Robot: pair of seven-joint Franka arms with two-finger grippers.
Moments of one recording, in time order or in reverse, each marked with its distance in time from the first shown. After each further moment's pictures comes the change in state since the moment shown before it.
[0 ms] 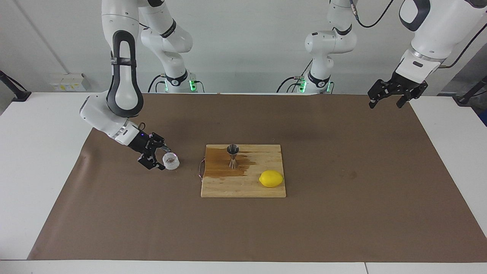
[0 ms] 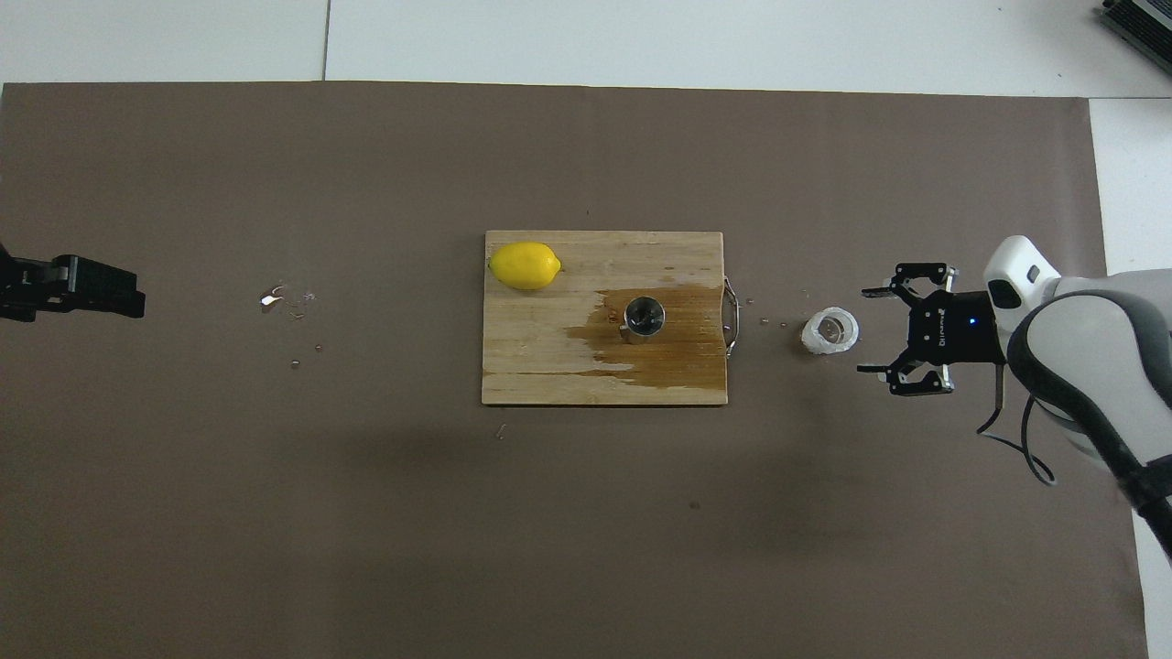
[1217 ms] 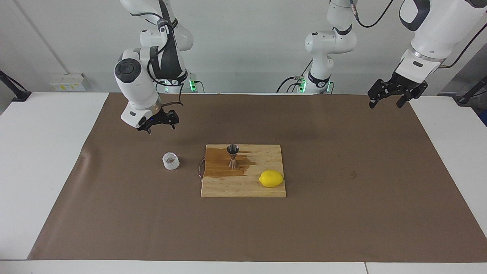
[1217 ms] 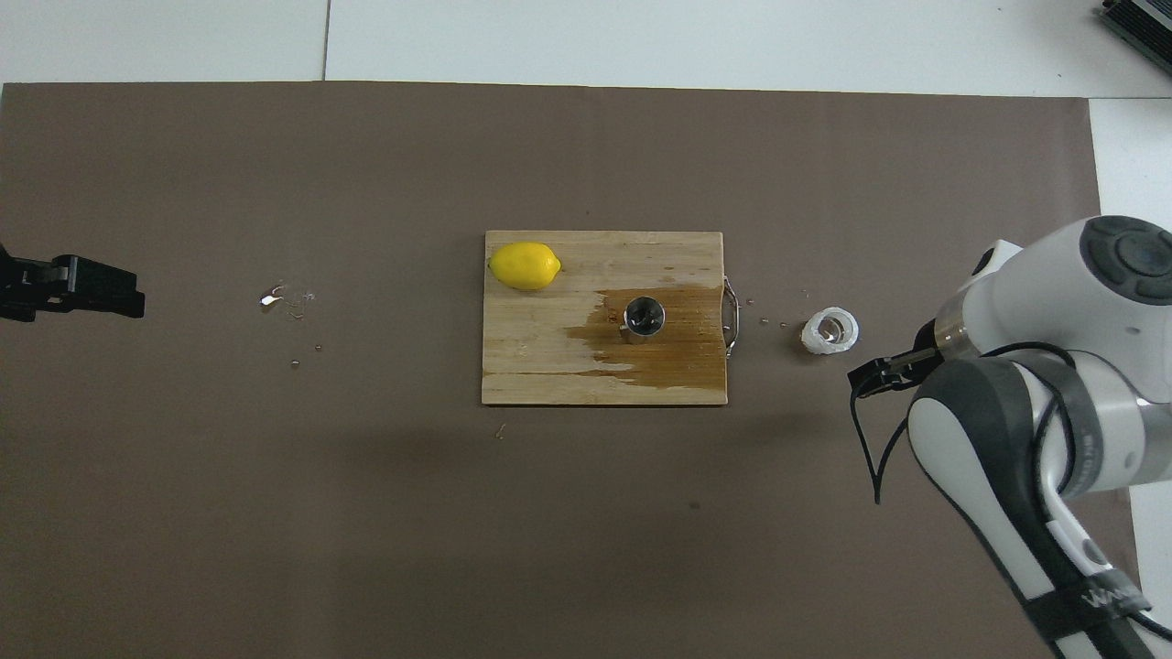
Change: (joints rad) left arm 0.000 0.000 0.000 0.000 0.000 0.000 0.000; right arm 0.178 -0.123 -0.005 0.141 -0.694 -0.336 1.904
